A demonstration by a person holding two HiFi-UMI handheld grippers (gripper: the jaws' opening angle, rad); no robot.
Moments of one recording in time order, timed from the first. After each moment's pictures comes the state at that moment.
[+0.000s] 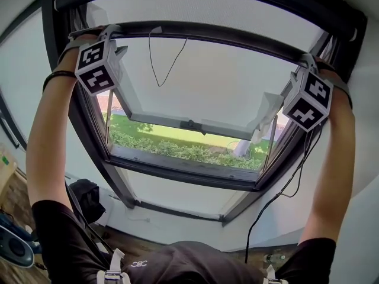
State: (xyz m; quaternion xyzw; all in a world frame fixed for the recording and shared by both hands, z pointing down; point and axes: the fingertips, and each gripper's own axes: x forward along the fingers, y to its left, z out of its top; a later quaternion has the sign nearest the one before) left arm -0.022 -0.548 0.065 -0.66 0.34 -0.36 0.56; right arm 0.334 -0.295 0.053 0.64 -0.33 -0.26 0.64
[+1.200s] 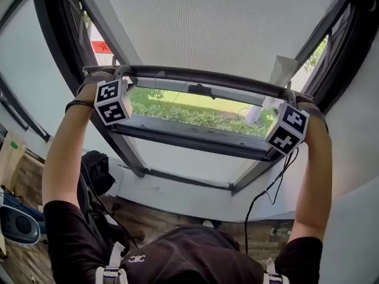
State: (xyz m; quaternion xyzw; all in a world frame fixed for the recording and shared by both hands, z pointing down) left arm -0.029 -0.535 0.320 -0.71 0.20 -0.48 0.47; right arm 0.326 -0.284 0.306 0.55 -0.47 -0.10 0.68
